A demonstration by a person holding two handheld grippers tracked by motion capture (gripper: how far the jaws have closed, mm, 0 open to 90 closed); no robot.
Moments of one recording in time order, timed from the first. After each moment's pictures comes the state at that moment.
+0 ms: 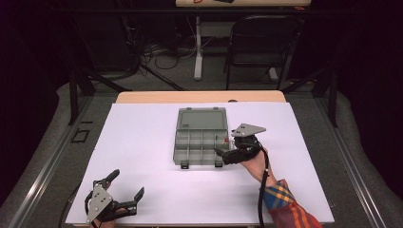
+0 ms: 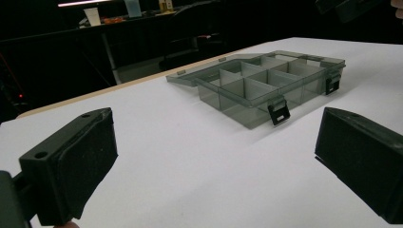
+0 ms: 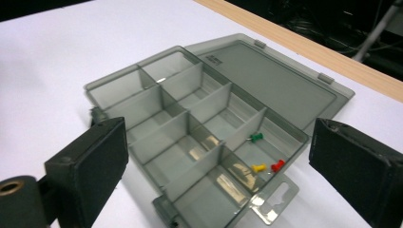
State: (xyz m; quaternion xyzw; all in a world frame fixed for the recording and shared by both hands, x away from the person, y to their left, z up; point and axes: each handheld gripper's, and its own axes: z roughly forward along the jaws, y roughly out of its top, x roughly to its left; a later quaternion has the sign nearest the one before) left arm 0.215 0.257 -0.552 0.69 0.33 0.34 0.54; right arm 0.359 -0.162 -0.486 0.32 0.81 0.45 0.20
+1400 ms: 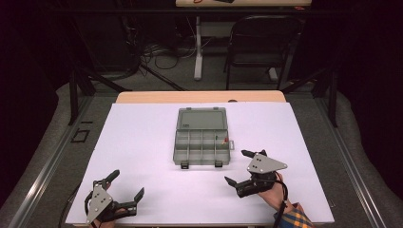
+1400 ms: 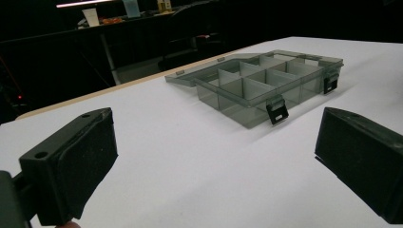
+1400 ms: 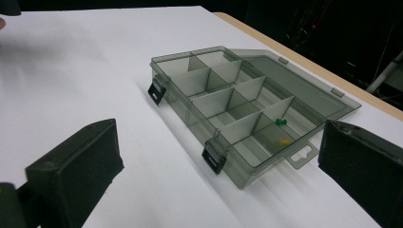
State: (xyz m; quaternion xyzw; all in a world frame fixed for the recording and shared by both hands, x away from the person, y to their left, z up) left arm 0.213 0.257 -0.551 0.69 0.33 0.34 0.54; right arm 0.278 -0.193 -0.504 0.23 0.80 0.50 0.23
